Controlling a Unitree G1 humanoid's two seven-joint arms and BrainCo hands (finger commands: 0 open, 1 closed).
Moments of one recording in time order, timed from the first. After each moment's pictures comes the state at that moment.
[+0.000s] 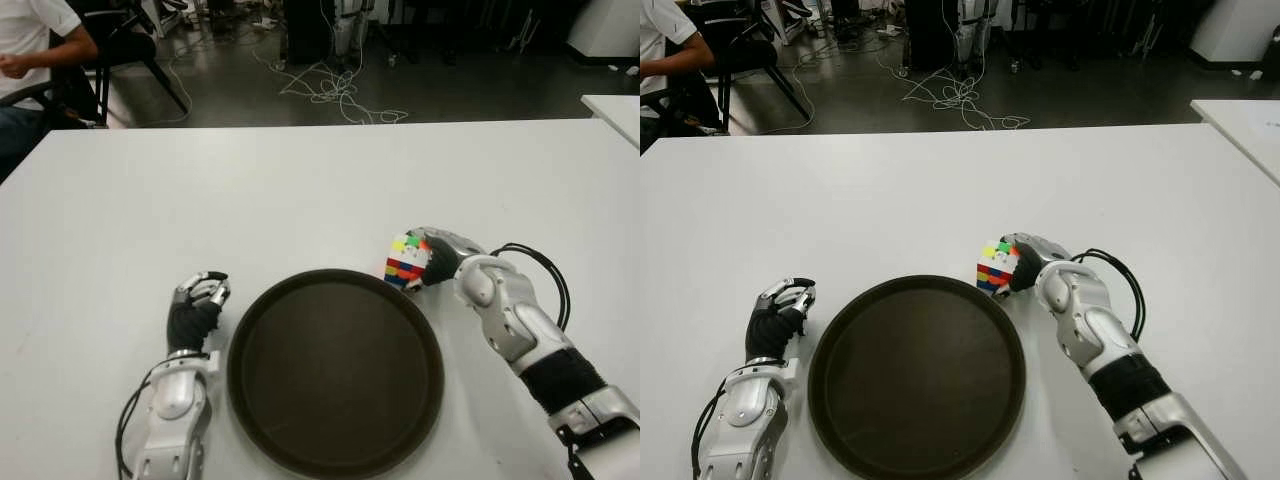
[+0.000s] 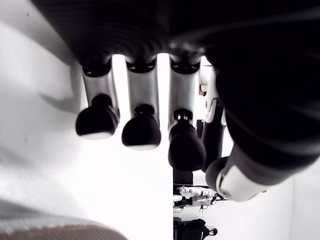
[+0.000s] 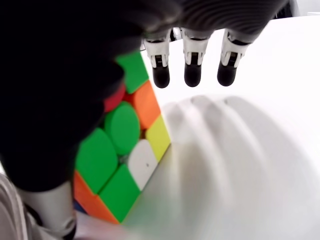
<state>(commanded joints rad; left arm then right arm) 0.20 -0.09 0.08 0.00 -0.03 0.04 0.13 -0.45 -0.35 0.43 0.33 -0.70 0.35 0.32</state>
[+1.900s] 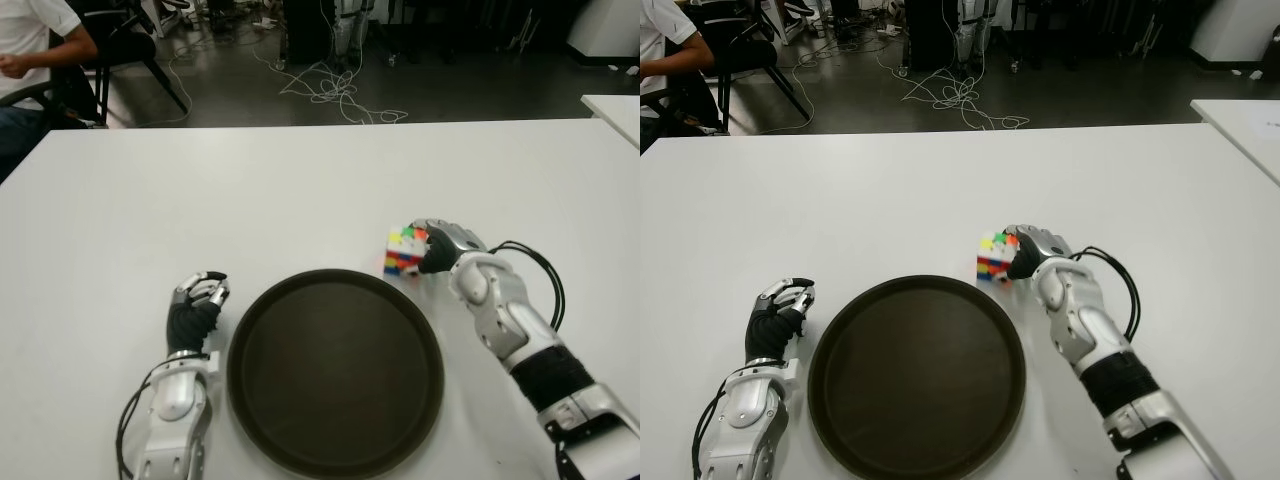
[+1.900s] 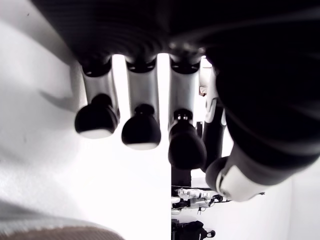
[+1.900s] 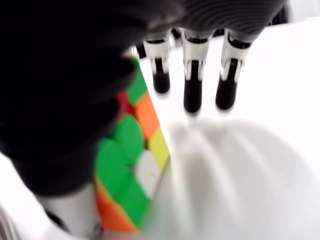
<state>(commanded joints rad) 0.20 -0.09 0.08 0.02 -0.03 0.00 0.14 -0.41 -0.29 0.37 0.35 -0.67 0.30 0.07</state>
